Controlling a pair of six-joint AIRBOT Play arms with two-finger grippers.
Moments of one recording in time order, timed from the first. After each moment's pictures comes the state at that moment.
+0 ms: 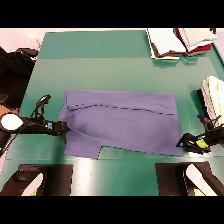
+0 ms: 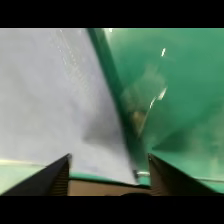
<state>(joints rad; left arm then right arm) -0.07 -0.71 0.54 1.05 -1.12 -1.53 -0.57 -0.91 0.44 -1.31 1.46 1.33</state>
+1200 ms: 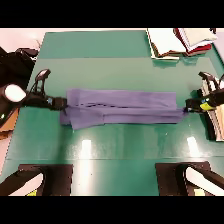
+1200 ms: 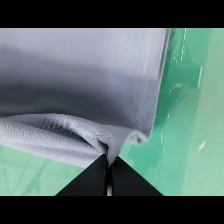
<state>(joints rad) -0.08 -1.08 0.94 1.16 -0.98 -1.43 -0.27 -1.13 1.04 -1.33 1.41 1.37</state>
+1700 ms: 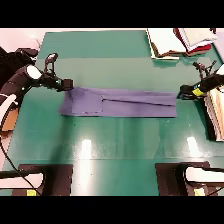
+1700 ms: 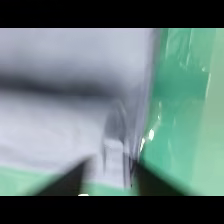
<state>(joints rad) -0.07 -1.43 1.23 1.17 -0.84 -1.41 -0.25 -1.43 1.28 -1.27 1.30 1.39</state>
